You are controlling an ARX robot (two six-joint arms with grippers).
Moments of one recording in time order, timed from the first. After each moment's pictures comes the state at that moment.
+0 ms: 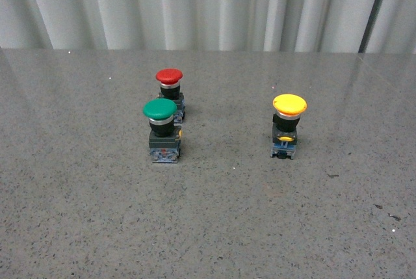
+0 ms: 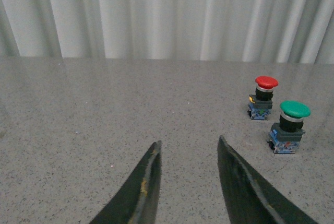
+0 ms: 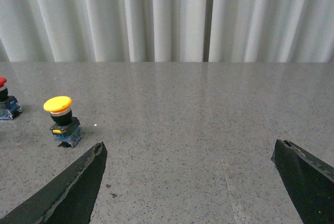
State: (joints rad) left arm 0.00 0.01 0.02 0.00 0.00 0.00; right arm 0.00 0.00 0.01 0.00 0.00 0.00
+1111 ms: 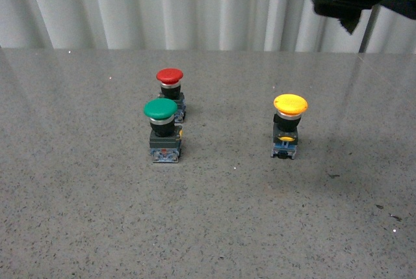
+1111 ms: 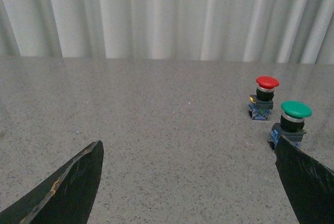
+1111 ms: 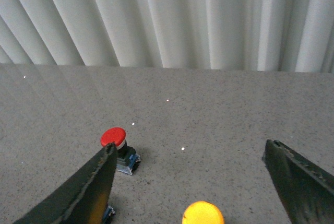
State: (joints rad) left arm 0.00 0.01 0.02 0.00 0.00 0.00; right arm 0.38 1.43 0.71 0.62 -0.03 0.19
